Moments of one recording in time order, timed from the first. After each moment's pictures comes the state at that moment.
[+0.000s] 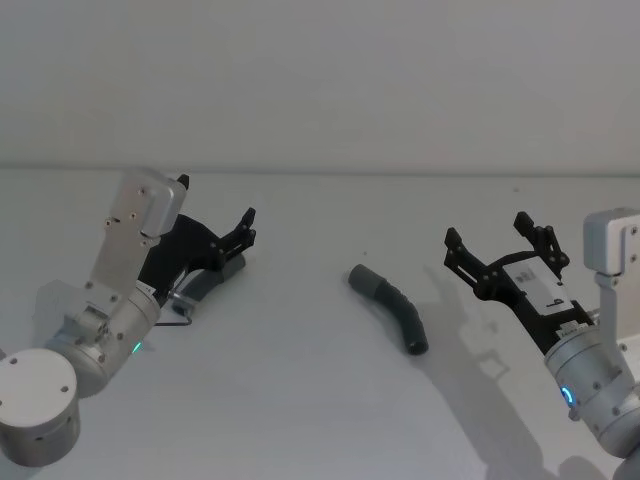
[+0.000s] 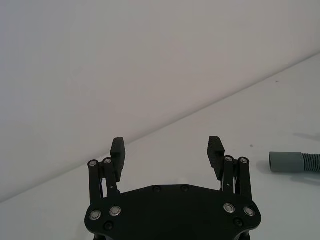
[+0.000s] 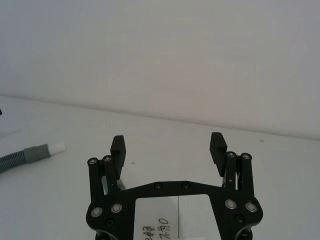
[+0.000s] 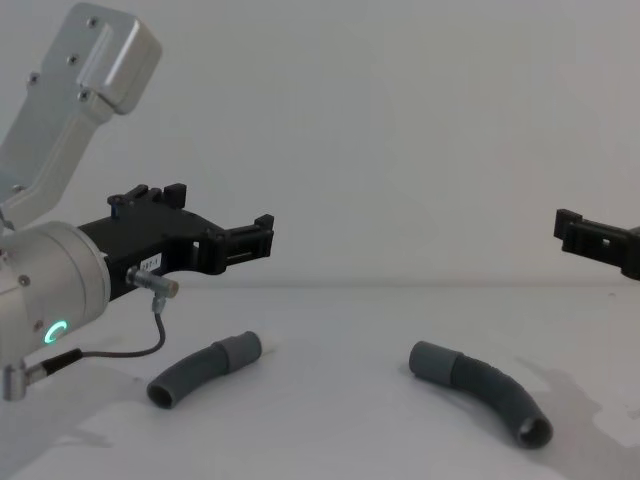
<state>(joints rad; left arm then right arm) -0.24 0.38 0.45 -1.63 -0.20 0.01 -0.01 -0.01 0.34 -0.23 -1.77 0.29 0.03 0.07</state>
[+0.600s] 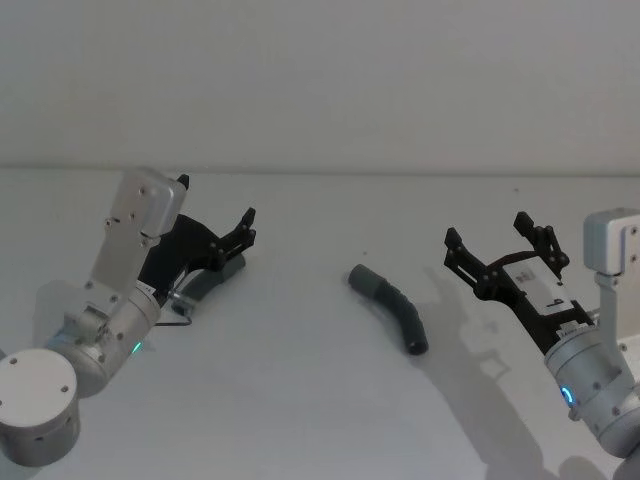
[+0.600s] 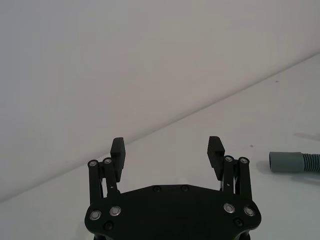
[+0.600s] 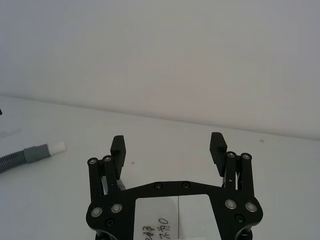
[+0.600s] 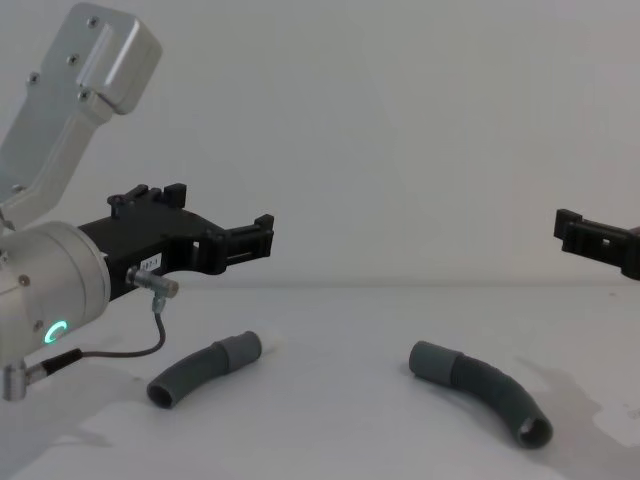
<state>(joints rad) -0.24 0.38 0.45 -1.63 -0.20 0.01 -0.01 -0.01 0.34 -0.23 -1.77 0.29 0.03 0.07</state>
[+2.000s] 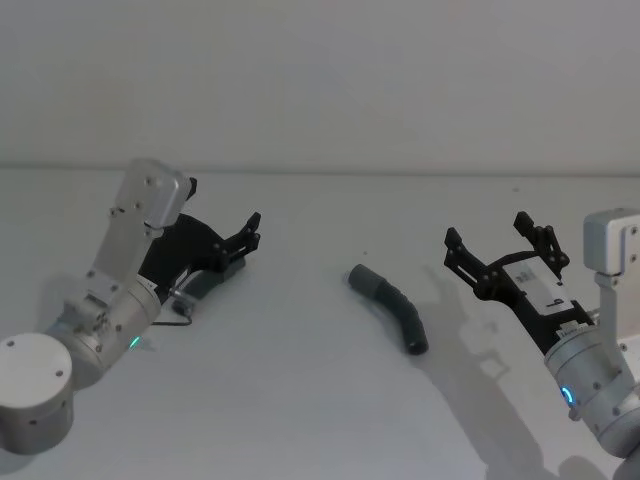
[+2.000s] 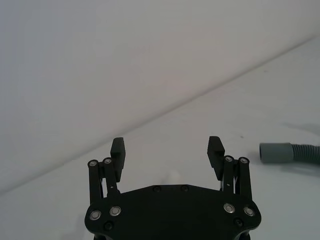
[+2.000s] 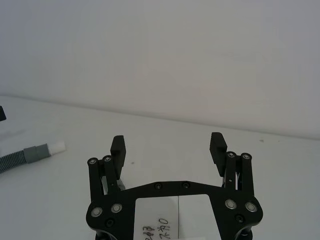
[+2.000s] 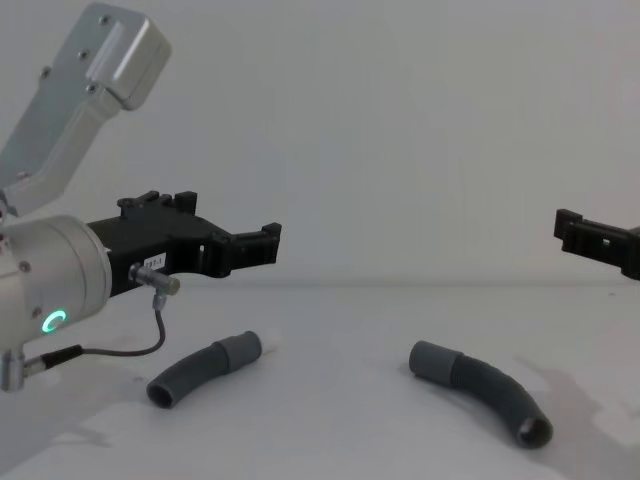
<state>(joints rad) -0.26 0.39 0.45 -1.63 -0.23 0.08 -0.07 -0.01 0.34 -0.23 -1.77 0.29 0.03 0.07</state>
